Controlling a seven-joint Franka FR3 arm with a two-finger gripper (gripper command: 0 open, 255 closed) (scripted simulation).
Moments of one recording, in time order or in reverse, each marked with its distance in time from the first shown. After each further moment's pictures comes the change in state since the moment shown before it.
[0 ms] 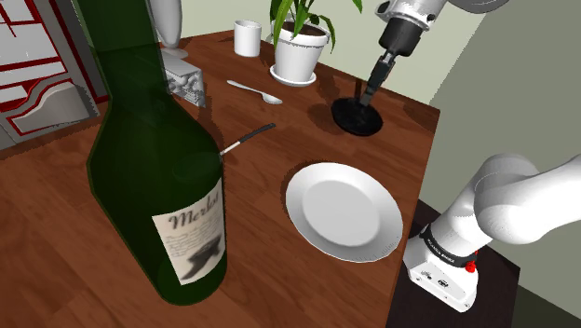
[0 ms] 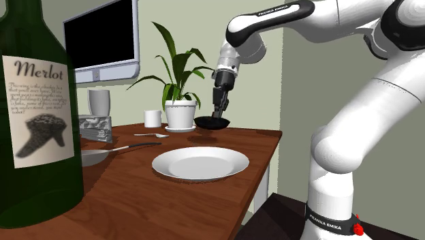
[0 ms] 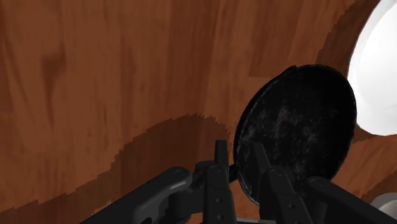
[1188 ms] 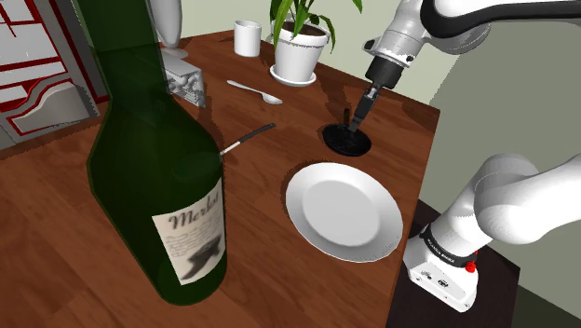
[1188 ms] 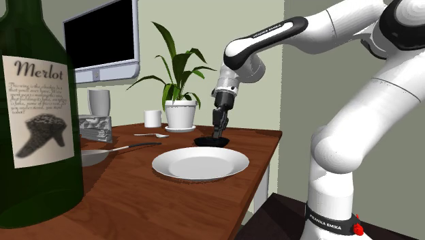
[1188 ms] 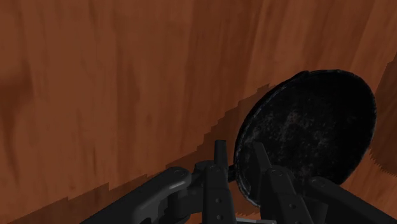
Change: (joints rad) arm -0.001 0.009 0.002 -0.184 0.016 0.184 -0.062
